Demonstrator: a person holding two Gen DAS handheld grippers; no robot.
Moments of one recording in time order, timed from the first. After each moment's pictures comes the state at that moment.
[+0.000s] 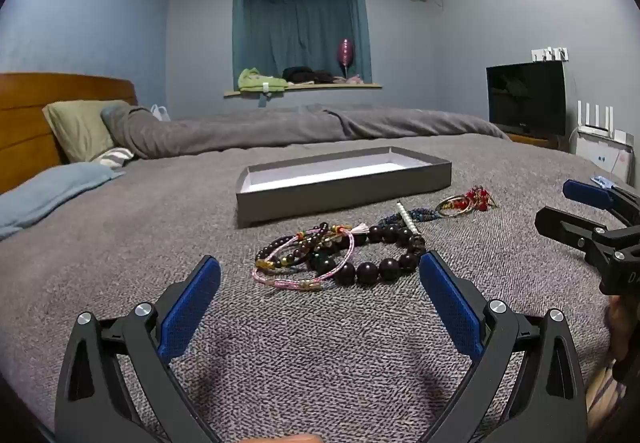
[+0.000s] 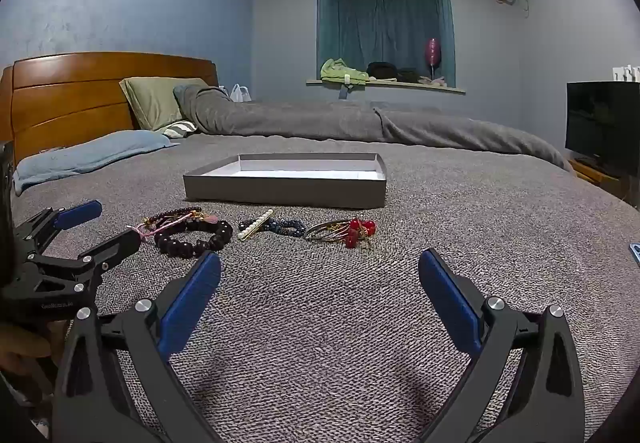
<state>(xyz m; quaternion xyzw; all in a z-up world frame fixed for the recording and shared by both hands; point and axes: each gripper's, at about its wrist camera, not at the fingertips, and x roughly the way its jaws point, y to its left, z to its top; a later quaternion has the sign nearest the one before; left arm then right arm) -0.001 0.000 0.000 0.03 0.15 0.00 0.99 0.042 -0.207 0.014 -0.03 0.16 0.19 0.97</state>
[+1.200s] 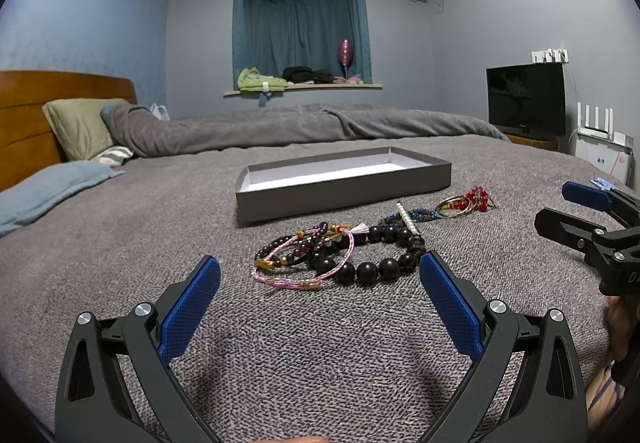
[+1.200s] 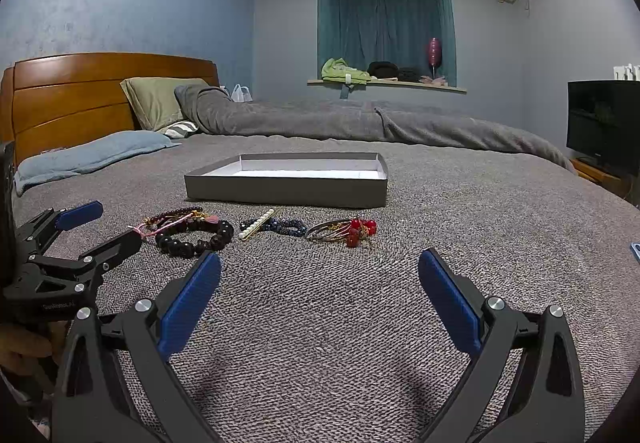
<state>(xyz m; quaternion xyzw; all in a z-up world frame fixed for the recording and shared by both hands) 0.000 -0.001 -0.001 0.03 0.15 0.00 0.99 0.041 -0.207 0.015 -0.03 0.15 0.19 0.97</state>
